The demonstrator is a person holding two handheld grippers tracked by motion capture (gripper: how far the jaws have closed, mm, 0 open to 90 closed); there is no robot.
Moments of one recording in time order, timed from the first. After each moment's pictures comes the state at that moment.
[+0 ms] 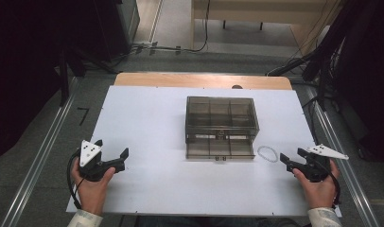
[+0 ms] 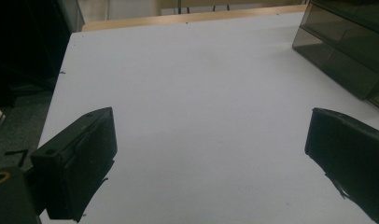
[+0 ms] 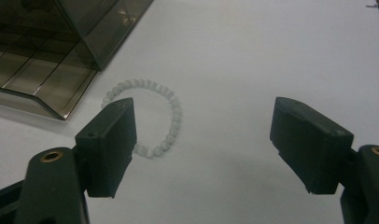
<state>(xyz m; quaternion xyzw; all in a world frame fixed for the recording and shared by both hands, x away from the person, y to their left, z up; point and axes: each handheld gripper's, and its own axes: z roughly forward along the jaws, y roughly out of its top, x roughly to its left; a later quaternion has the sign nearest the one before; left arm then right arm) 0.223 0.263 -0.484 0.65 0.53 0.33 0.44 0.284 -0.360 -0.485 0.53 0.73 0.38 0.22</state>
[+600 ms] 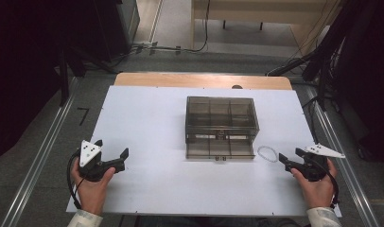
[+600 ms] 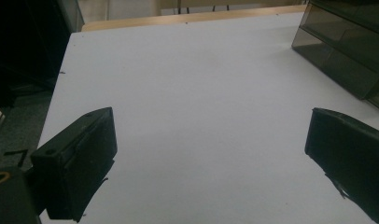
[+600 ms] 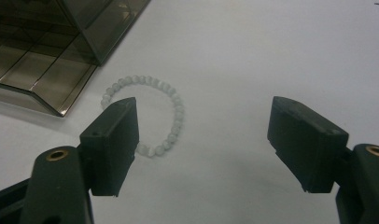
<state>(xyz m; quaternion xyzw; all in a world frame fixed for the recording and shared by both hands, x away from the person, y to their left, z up) 0.223 0.263 -0.484 0.65 0.53 0.33 0.44 0.286 -0.356 -0.487 0.52 0.74 0.37 0.22</state>
